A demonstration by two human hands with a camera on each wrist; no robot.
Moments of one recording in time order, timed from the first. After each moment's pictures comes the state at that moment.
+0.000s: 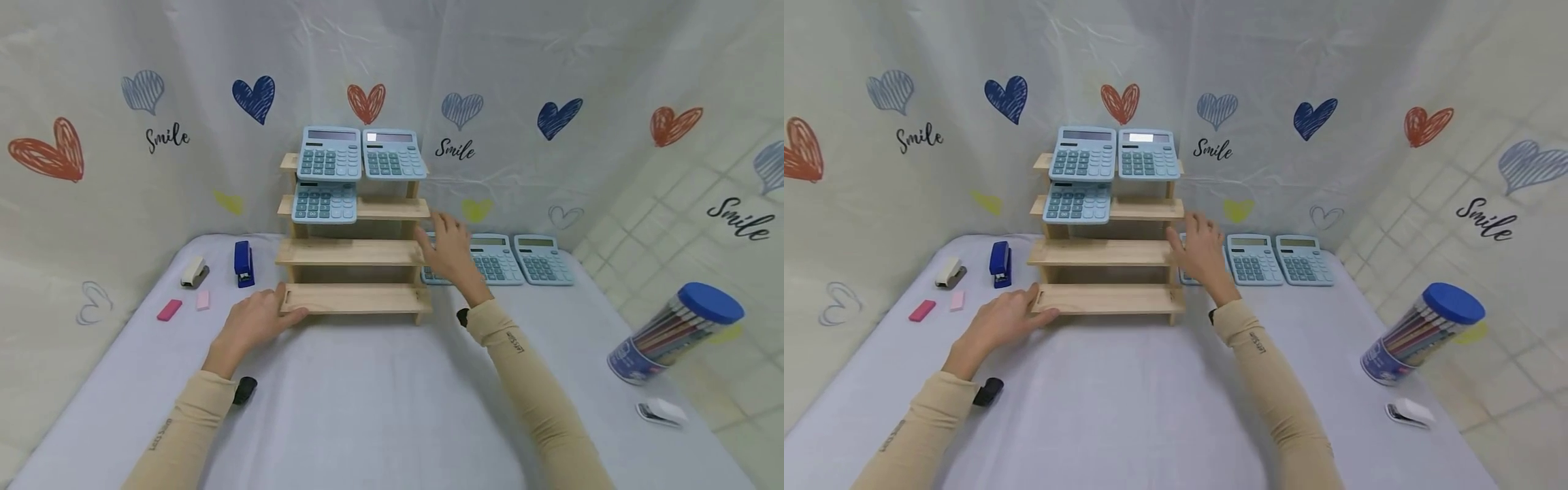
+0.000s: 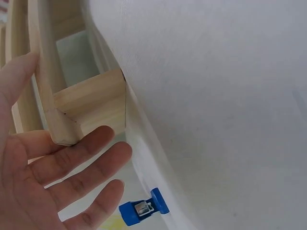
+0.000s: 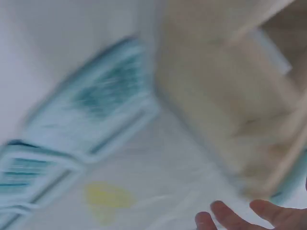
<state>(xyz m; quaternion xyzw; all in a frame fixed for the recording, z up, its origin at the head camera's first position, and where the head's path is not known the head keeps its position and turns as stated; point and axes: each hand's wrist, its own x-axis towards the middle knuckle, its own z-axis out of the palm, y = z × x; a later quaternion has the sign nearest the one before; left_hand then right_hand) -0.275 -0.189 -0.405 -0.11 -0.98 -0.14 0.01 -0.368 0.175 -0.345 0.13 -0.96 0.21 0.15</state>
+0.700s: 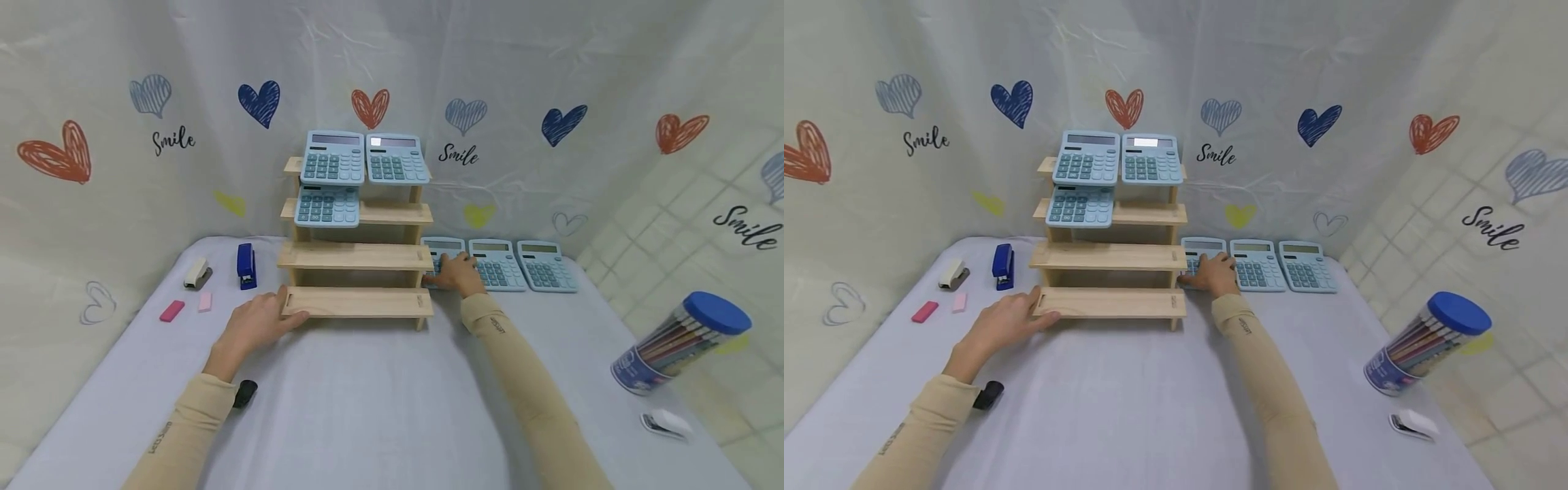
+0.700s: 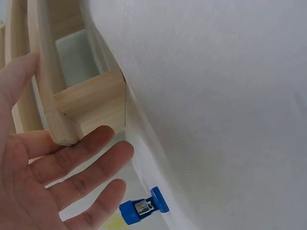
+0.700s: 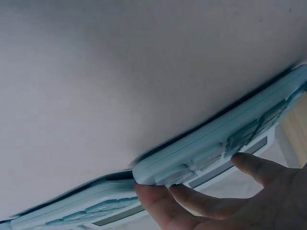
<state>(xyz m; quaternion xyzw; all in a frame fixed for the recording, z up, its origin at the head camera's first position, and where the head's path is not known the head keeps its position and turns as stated) -0.275 -0.188 -0.406 -0.10 -0.98 -0.15 0.01 -0.418 0.209 -0.407 0.00 -0.99 0.08 -0.09</state>
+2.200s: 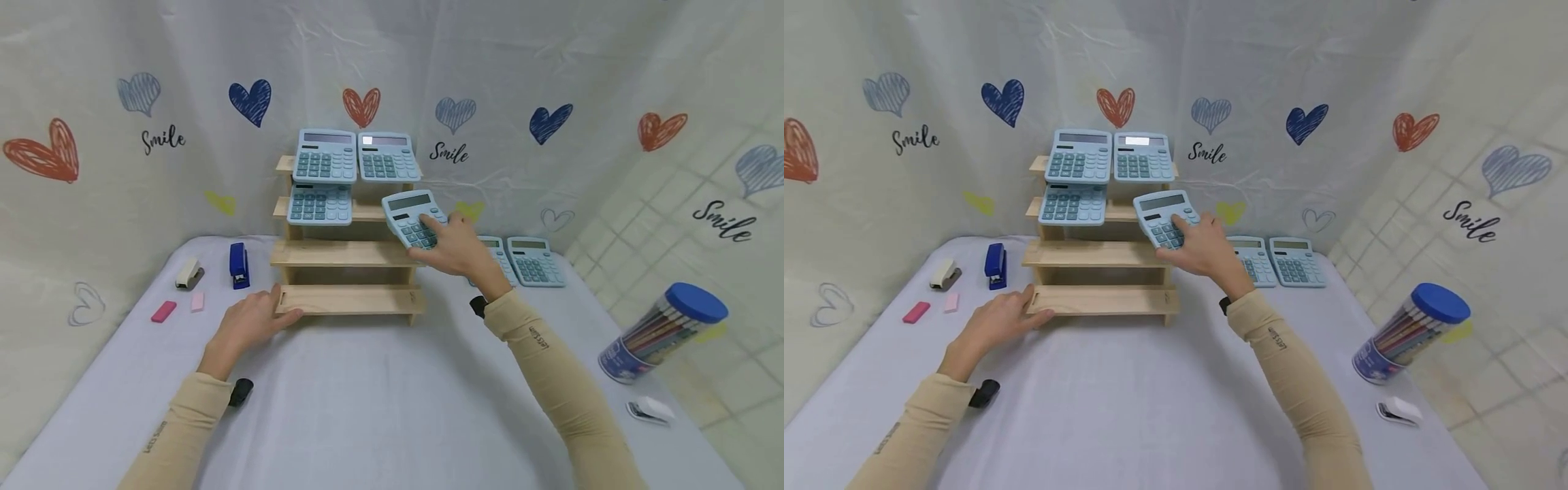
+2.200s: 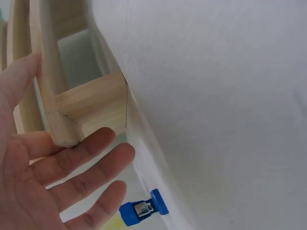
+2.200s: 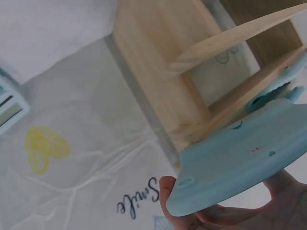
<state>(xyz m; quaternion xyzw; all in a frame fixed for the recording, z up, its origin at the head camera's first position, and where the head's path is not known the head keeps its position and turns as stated) -0.275 -0.190 -0.406 -0.11 -0.98 -0.15 0.00 -0.330 0.182 -0.285 0.13 -0.99 0.09 0.04</state>
